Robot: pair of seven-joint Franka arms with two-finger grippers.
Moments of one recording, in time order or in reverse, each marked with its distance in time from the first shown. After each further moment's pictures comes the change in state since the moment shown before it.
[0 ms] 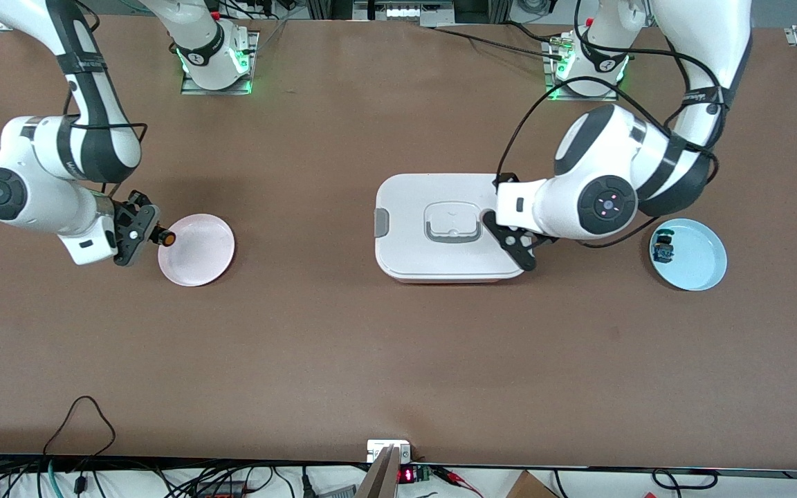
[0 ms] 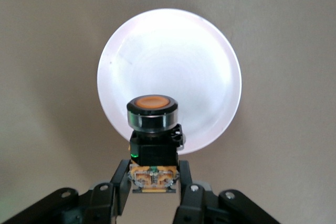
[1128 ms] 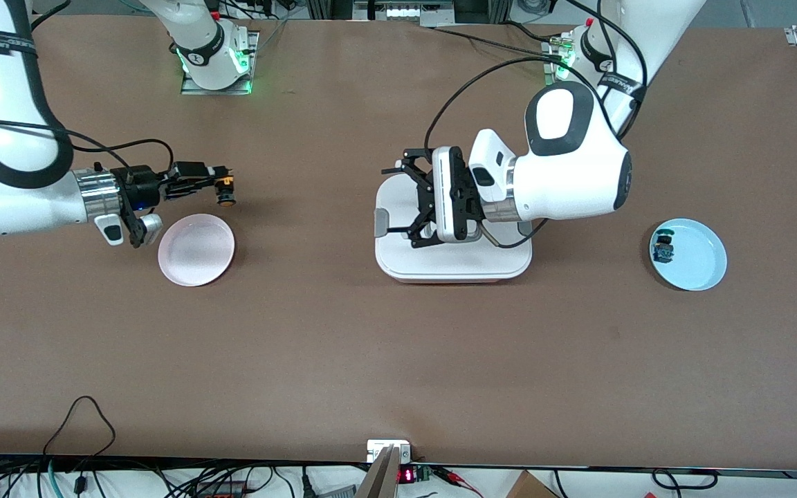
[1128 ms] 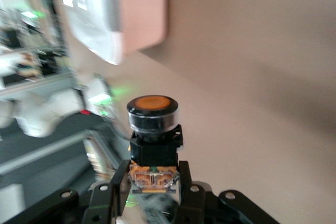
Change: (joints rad) left arm -0.060 -0.007 -0.075 -0.050 -0.798 0.553 0.848; right arm -0.021 -0.008 -0.008 0.135 0.705 -0.597 0.613
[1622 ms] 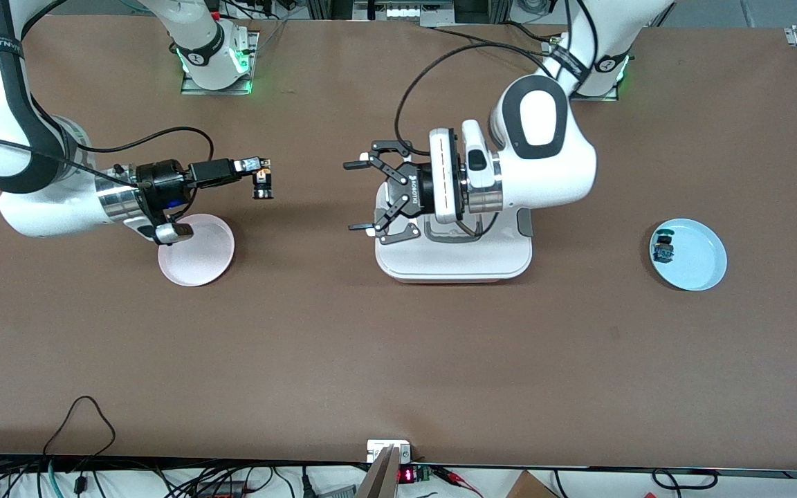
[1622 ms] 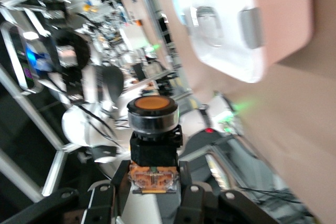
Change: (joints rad) left arm -0.052 0.001 -0.003 -0.033 -0.598 0.165 0.508; right arm 0.052 0.008 0.001 -0.007 0.544 -0.110 0.276
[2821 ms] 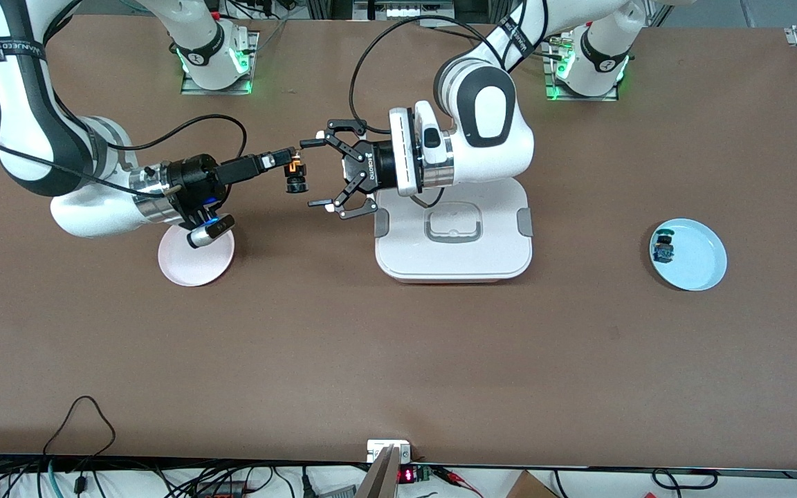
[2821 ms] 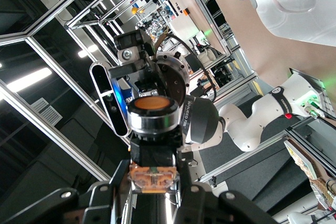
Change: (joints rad) left arm -0.155 0.036 -0.006 -0.028 -0.582 0.120 0.436; right arm 0.117 0.019 0.005 -0.003 0.369 0.006 0.245
